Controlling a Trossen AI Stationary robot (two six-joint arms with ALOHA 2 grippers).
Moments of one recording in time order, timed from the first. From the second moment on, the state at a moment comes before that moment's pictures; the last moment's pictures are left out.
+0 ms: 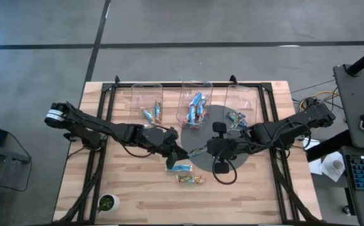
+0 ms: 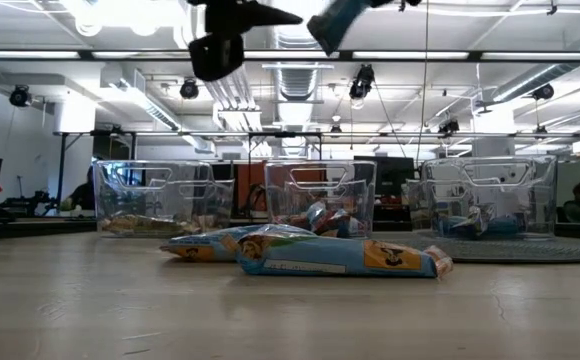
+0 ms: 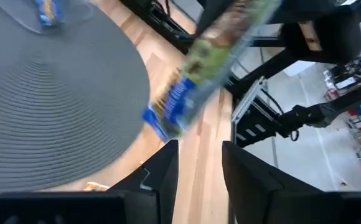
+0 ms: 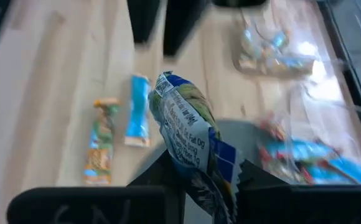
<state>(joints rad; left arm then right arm) -0.20 1.43 1.04 0.00 -0.01 -0.79 0.36 1.47 1.37 -0.76 0.35 0.19</state>
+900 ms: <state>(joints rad) -0.21 1.40 1.04 -0.17 -0.13 -0.81 -0.10 1.22 1.17 -1.46 0.74 0.92</state>
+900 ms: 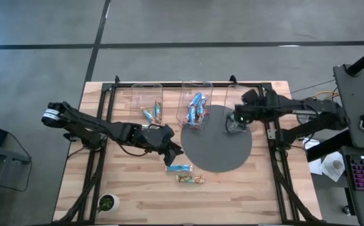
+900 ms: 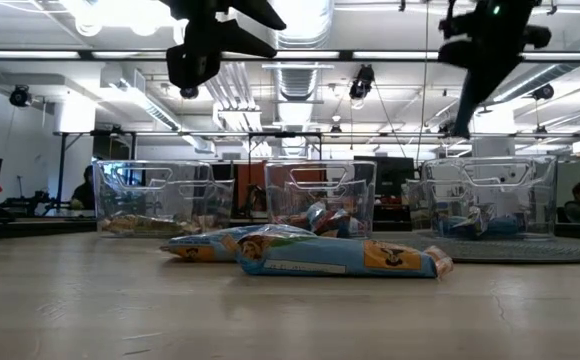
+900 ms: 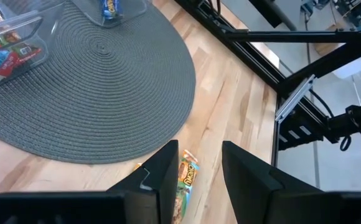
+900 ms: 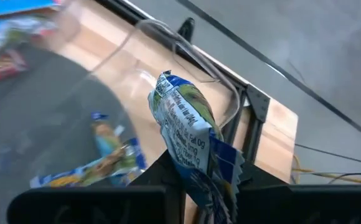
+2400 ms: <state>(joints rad) -0.25 1.40 0.92 -0.16 -0.22 -1.05 -0.10 1.21 0.92 -0.91 0.24 0.45</state>
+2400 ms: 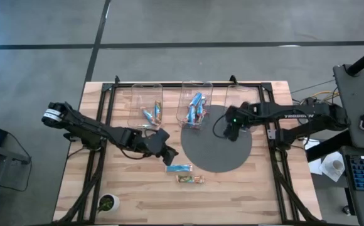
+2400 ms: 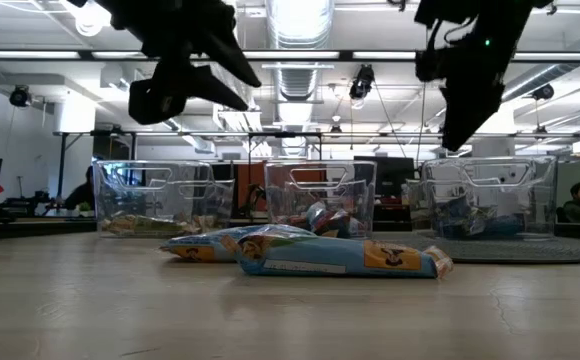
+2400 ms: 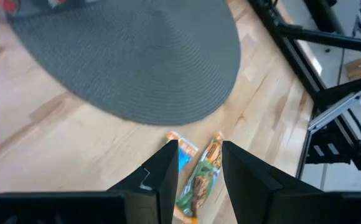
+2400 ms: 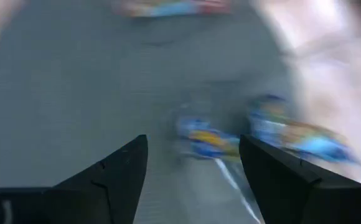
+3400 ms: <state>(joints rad) -0.43 1.60 0.86 -0.10 -0.31 -0.82 0.24 1.21 0.92 -0.63 0.17 0.70</state>
